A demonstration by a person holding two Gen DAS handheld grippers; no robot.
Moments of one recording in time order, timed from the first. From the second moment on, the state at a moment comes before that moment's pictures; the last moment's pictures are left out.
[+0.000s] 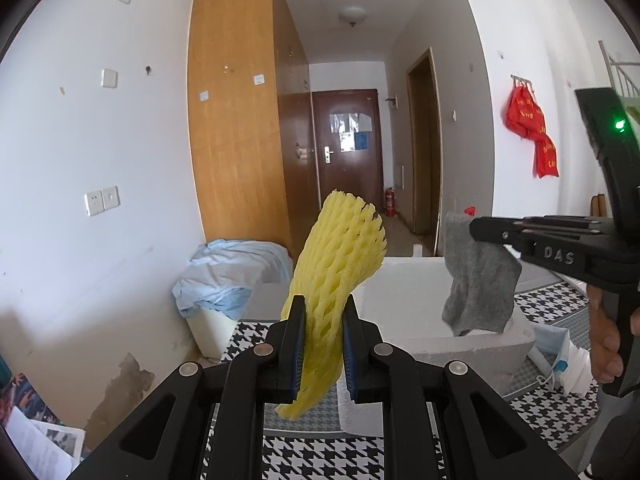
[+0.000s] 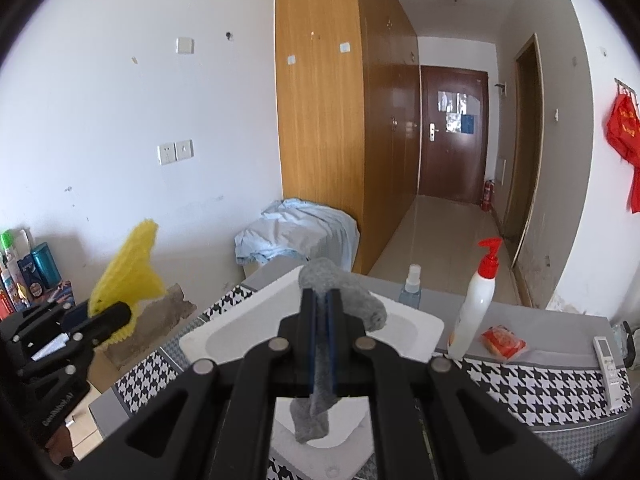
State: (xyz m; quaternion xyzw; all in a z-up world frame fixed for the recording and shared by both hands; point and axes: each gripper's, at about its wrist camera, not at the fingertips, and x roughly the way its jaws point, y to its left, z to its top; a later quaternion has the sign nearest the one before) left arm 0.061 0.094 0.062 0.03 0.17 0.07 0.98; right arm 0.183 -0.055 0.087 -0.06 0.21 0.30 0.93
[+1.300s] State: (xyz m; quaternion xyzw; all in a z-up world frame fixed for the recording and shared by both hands) left arm 0.070 0.088 0.068 0.02 0.17 0.06 0.98; right arm 0.170 -0.070 0.077 -0.08 0.22 0.29 0.93
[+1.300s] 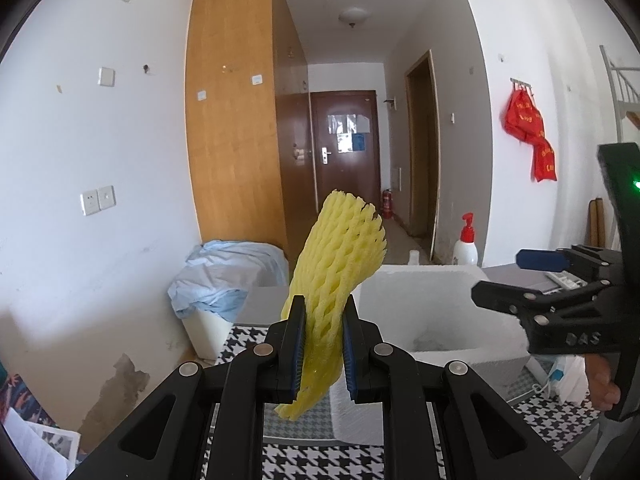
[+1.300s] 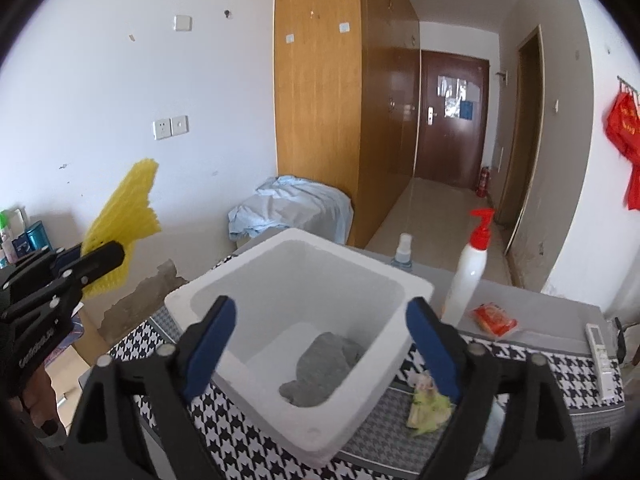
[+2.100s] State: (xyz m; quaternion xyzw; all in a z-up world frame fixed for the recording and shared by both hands) left arm 0.110 0.048 0.068 0.04 0.19 0.01 0.98; right arm 0.159 -0.147 0.066 -0.02 0.21 0.28 0.94
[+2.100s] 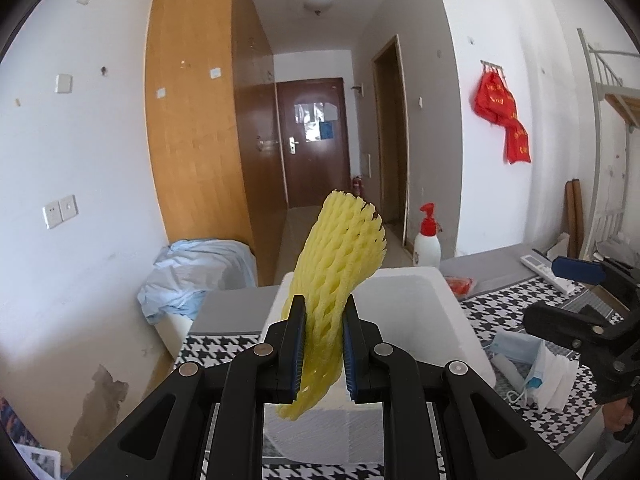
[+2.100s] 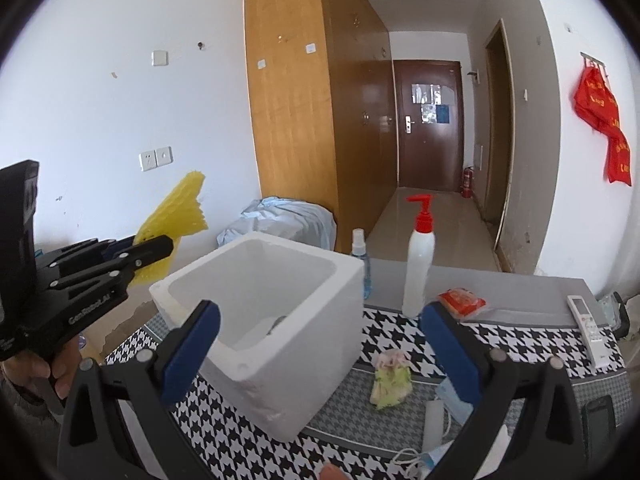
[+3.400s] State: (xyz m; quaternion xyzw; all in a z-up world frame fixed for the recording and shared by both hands) left arm 0.129 0.021 0.060 0.02 0.20 0.00 0.98; right arm 0.146 -0.202 0.051 0.00 0.21 0.23 0.95
